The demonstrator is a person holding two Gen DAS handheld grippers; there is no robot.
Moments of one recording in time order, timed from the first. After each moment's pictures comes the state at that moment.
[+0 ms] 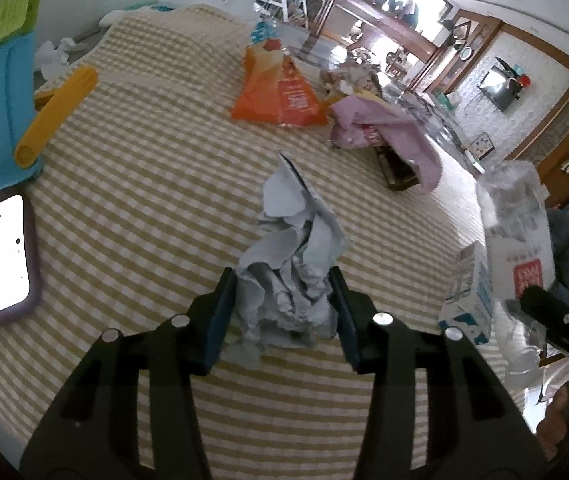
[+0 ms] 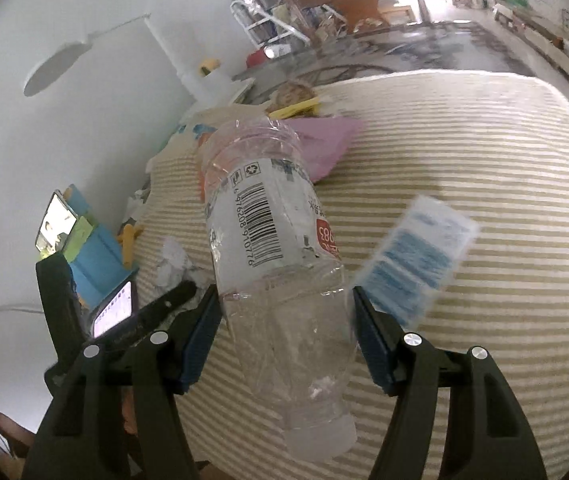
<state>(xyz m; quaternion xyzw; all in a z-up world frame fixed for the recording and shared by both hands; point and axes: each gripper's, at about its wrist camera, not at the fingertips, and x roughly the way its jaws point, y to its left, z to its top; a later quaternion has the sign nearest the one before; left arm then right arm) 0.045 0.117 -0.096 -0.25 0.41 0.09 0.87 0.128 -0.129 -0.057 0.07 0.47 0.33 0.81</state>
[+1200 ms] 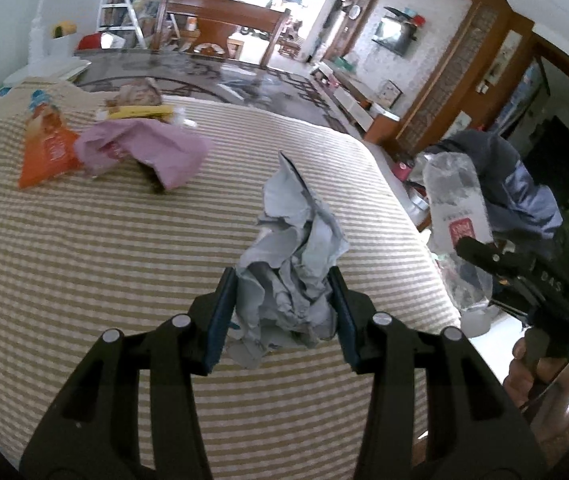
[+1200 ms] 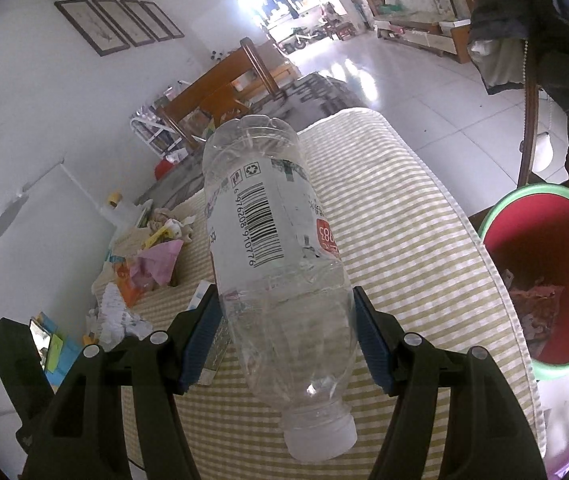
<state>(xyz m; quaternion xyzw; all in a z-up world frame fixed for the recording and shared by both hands) 0.102 -0.044 -0.043 -0.15 0.39 -0.08 0.90 0.144 -0.315 -0.048 0.21 0.41 0.18 0.87</state>
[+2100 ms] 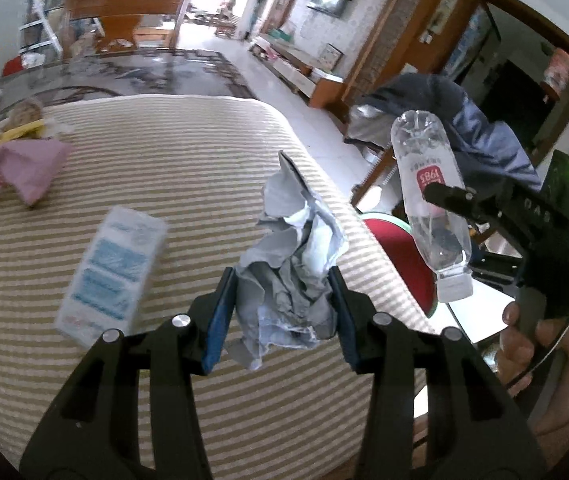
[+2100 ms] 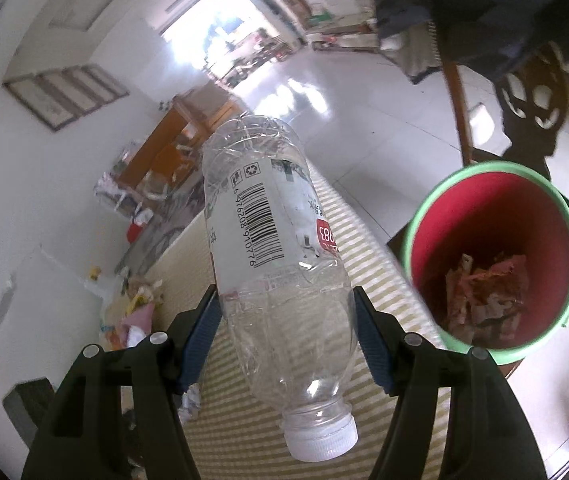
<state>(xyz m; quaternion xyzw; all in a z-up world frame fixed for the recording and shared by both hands) 0.119 -0.153 -0.044 -0.09 0.41 -0.18 0.89 0.134 -0.413 -0.047 0.34 0.38 0.08 0.86</state>
